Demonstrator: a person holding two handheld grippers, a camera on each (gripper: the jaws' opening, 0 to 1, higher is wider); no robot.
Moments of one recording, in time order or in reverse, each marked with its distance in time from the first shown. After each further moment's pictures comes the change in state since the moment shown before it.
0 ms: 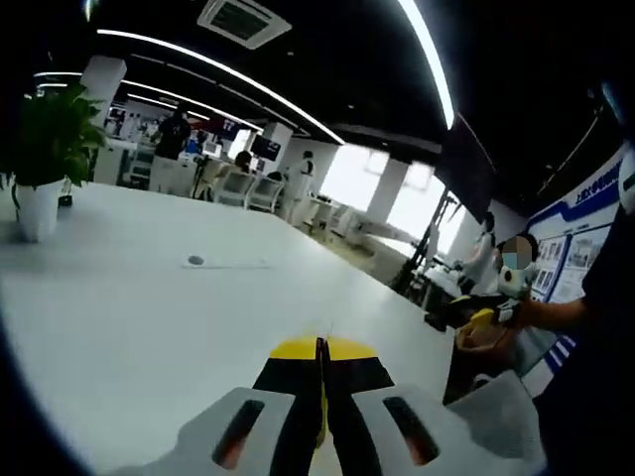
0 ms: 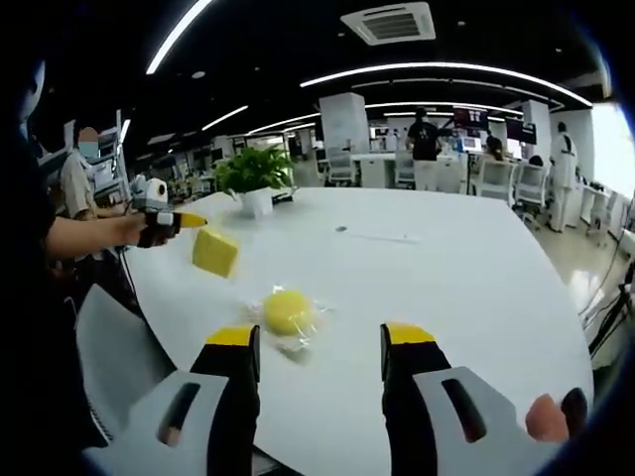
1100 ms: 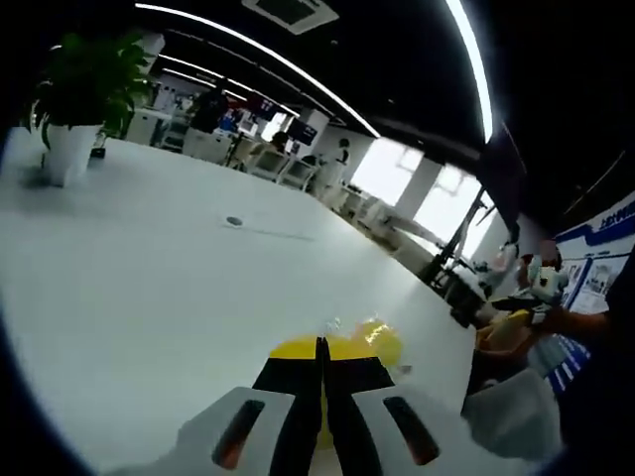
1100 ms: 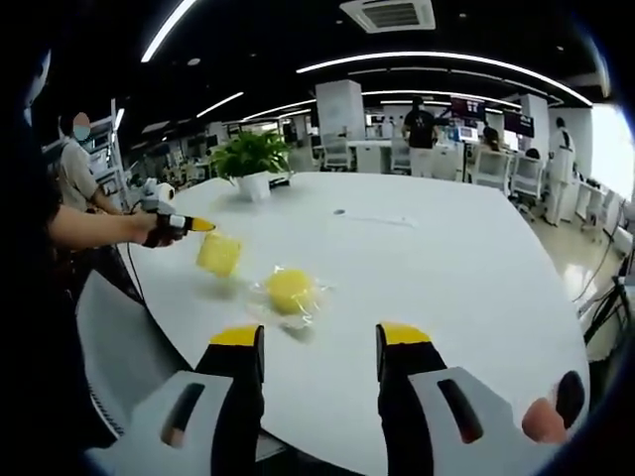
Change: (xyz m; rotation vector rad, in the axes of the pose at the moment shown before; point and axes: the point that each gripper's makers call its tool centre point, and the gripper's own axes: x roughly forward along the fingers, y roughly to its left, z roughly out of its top) left arm -0.003 0.055 -0.062 -0.029 0.140 0.162; right arm -0.012 0.009 -0.020 0.004 0.059 -0.027
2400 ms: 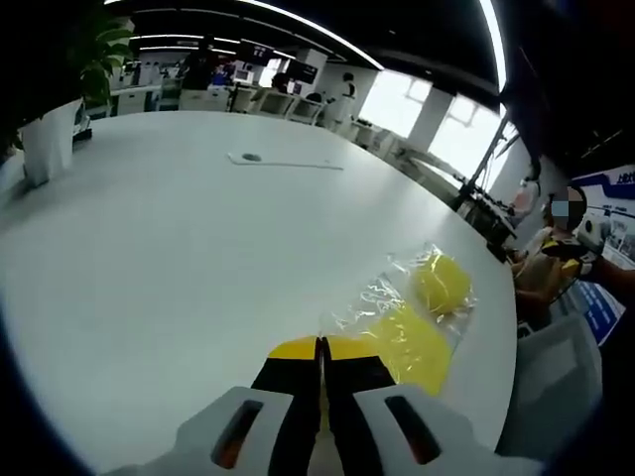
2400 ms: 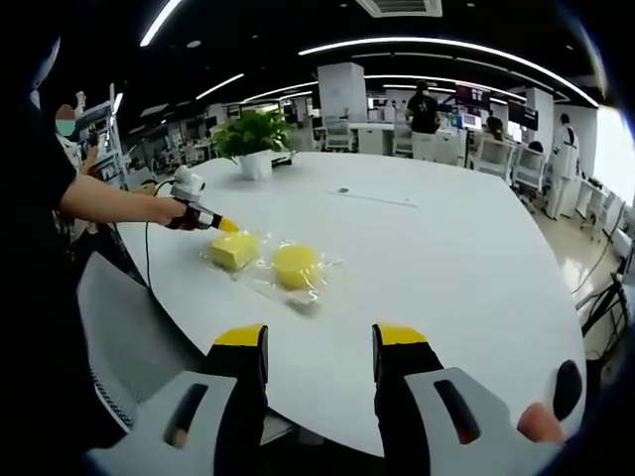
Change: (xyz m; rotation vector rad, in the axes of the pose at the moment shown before) left arm 0.041 0.054 -0.031 0.058 0.198 0.038; right arm -0.002 0.013 -0.021 -0.020 0.091 -0.004
